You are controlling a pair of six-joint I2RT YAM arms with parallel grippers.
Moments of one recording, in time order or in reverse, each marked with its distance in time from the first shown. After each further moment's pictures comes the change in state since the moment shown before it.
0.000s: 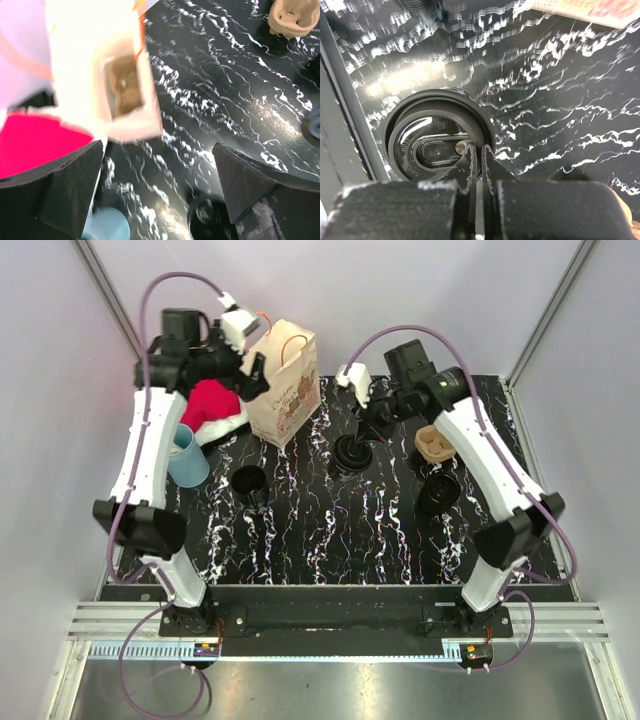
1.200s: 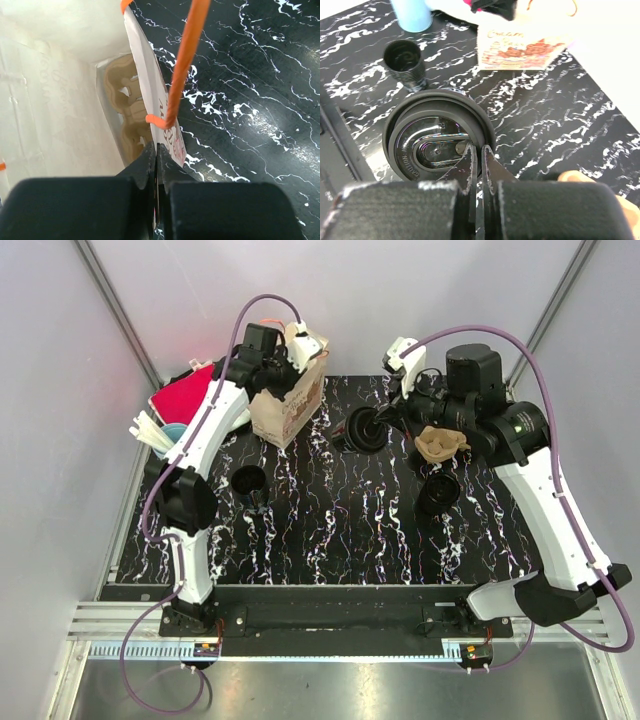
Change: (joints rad) left arm -0.249 0.294 0.058 0.132 -0.339 0.129; right arm 0.004 -0.404 -0.157 0.240 0.122 0.286
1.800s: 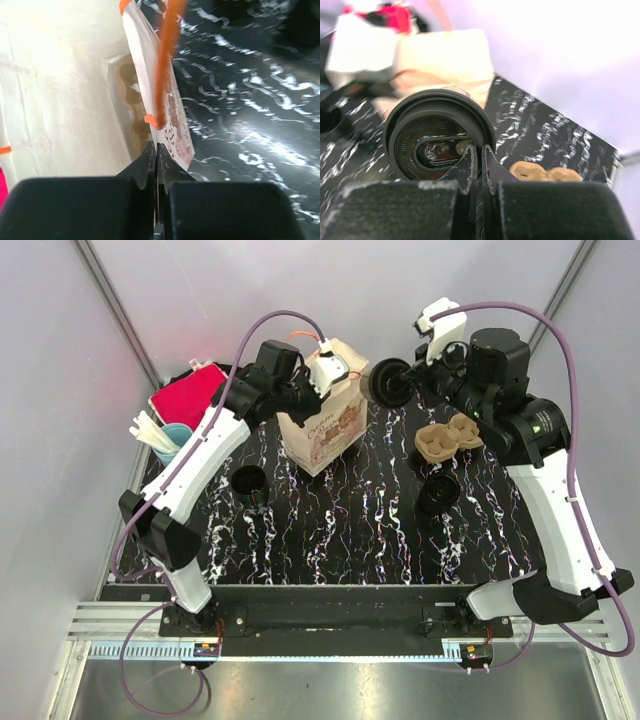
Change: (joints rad) left arm -0.189 -0.258 -0.196 -0.032 0.027 -0.073; right arm -0.017 0.006 0.105 0.087 0.336 0.082
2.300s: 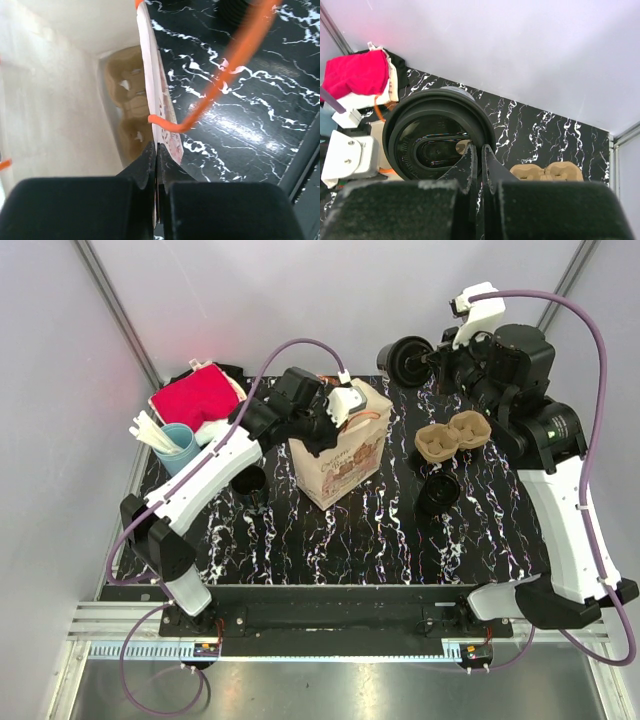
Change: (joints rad) left arm -0.133 -0.080 -0.169 -0.001 0.032 -0.117; right arm -0.050 -0.020 0.024 0.068 0.145 0.149
